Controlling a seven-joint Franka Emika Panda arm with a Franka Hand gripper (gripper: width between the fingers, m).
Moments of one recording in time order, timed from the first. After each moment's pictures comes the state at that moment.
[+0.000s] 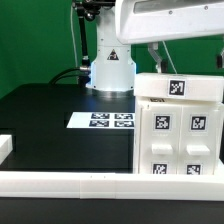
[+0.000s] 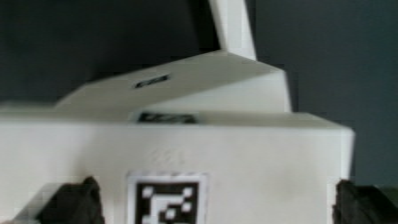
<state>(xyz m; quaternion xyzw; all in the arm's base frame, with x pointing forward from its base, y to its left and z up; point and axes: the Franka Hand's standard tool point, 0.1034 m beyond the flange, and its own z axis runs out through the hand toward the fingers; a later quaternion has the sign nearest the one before) 0.619 0.115 0.179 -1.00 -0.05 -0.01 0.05</state>
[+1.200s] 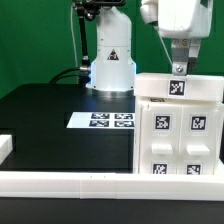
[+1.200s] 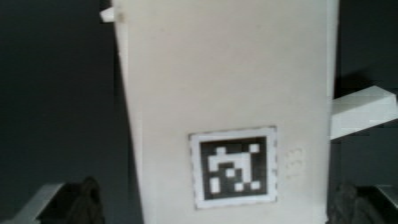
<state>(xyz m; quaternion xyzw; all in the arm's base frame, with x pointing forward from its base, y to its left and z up) 0.627 0.108 0.174 -0.82 -0.57 -0.02 -0.03</state>
